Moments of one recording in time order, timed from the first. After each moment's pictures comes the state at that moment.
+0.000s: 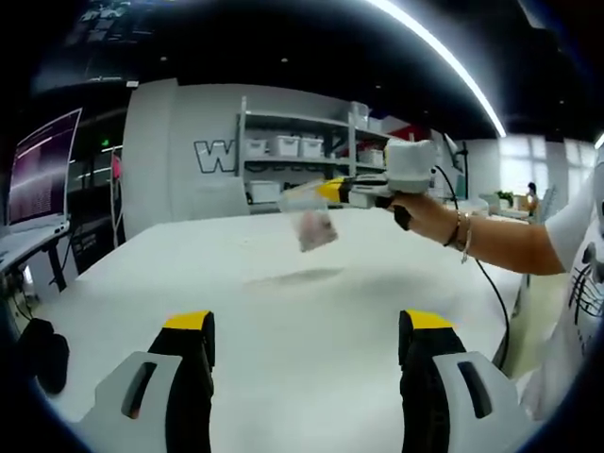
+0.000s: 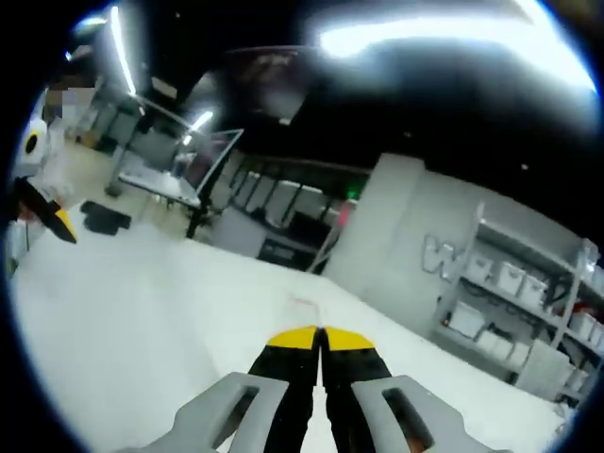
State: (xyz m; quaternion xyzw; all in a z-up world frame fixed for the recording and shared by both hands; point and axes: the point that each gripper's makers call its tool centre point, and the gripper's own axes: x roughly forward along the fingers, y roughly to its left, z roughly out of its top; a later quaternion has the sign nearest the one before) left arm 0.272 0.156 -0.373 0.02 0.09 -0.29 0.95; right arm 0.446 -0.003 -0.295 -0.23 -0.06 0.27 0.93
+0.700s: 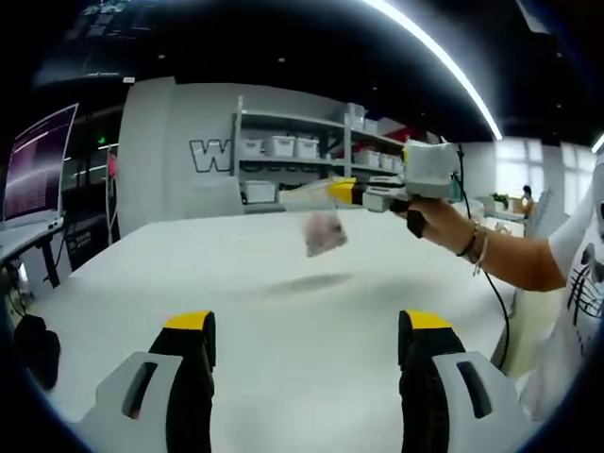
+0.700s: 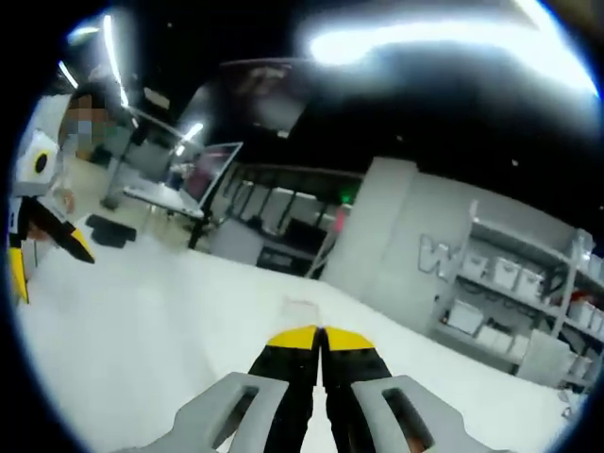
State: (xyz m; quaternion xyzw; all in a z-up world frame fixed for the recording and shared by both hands) left arm 0.272 0.150 -0.376 0.01 0.09 -0.30 0.95; right arm 0.416 -0.011 -0.294 -0.20 -0.07 0.26 0.94
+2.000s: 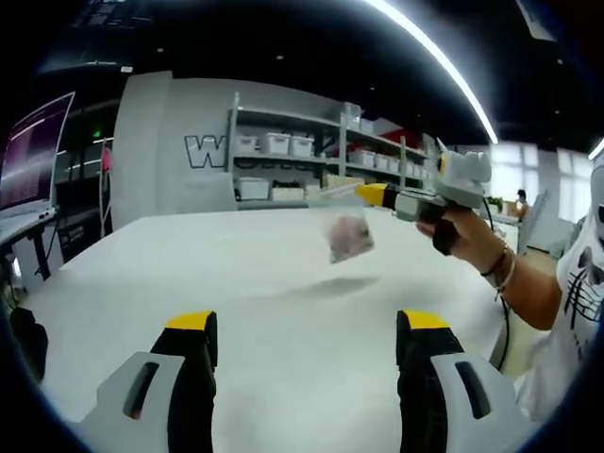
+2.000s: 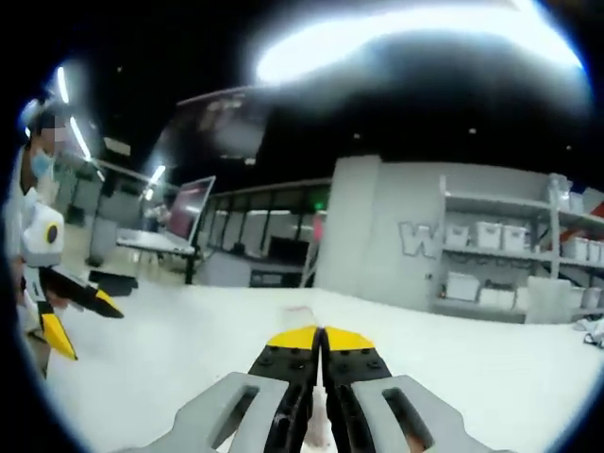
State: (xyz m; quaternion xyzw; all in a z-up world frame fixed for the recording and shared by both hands) left arm 0.277 0.148 -0.386 0.01 0.09 -0.32 0.94; right arm 0.369 -0.032 -0.303 -0.07 -0.07 0.22 0.97
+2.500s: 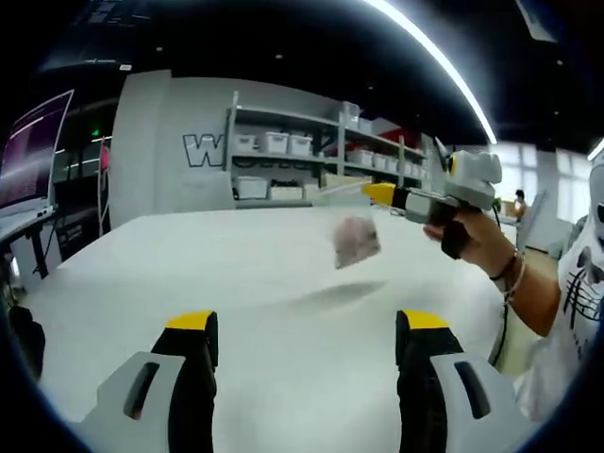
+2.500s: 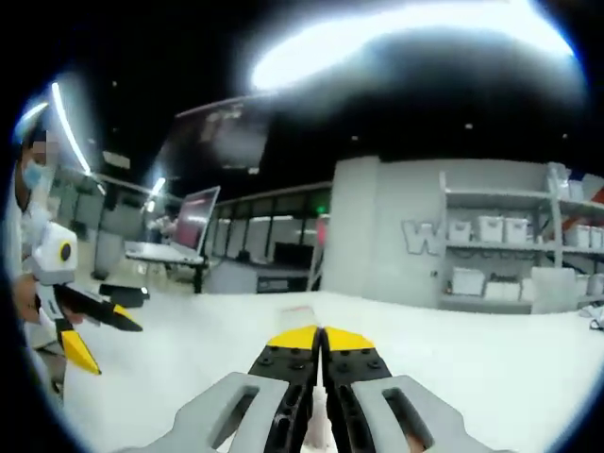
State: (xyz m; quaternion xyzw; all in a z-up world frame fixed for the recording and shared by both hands) left arm 0.274 0.144 -0.389 0.00 0.10 -0.32 0.94; right arm 0.346 -0.026 -0.305 -0.05 -0.08 0.24 0.97
